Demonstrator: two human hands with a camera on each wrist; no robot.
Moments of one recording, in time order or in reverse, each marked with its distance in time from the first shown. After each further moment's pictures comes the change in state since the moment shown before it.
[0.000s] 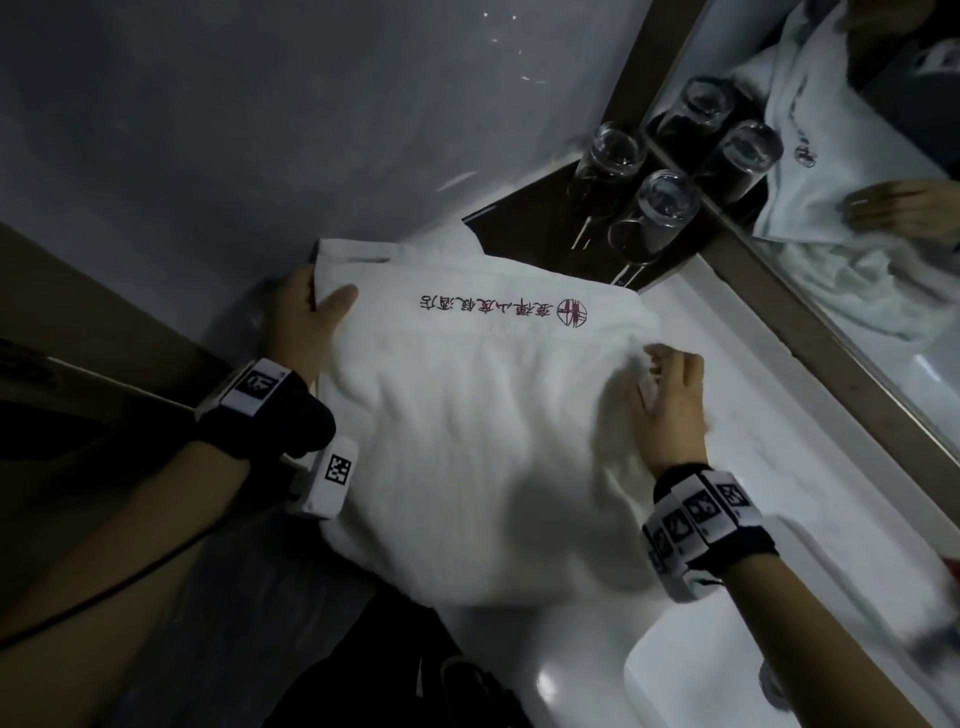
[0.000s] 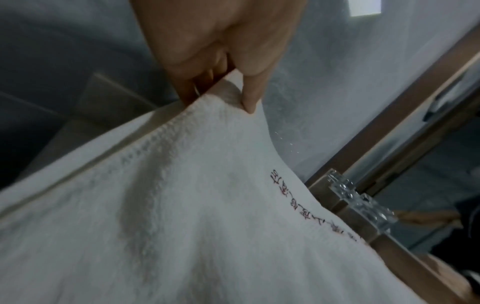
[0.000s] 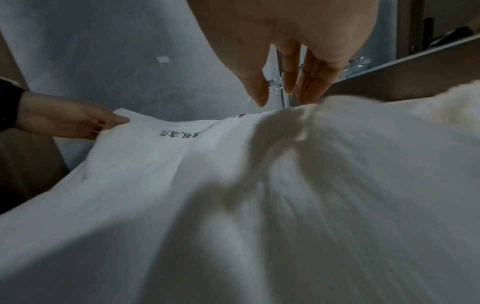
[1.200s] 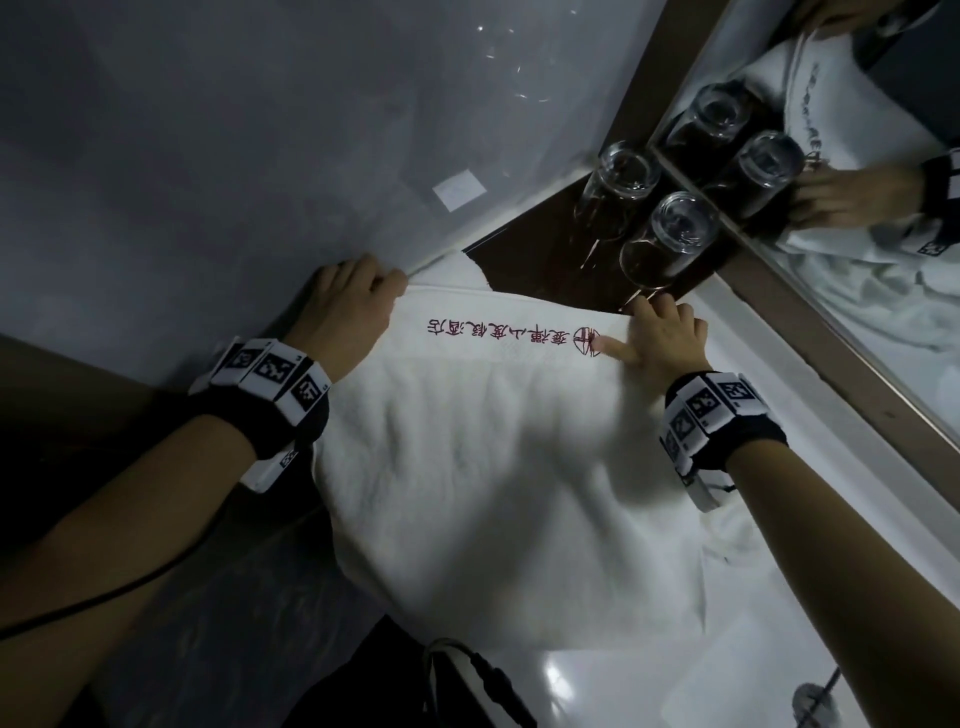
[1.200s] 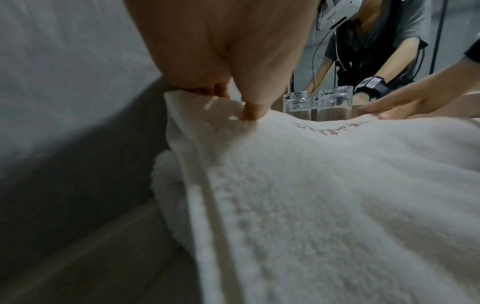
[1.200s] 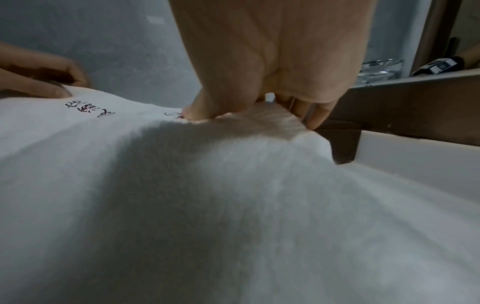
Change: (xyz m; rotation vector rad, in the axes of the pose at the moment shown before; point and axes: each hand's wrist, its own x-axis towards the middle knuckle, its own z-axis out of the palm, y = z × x) left_hand 0.050 0.034 0.014 1.009 -0.323 0.642; right_hand 0.119 -0.010 0.020 -0.517 -0.379 0.027
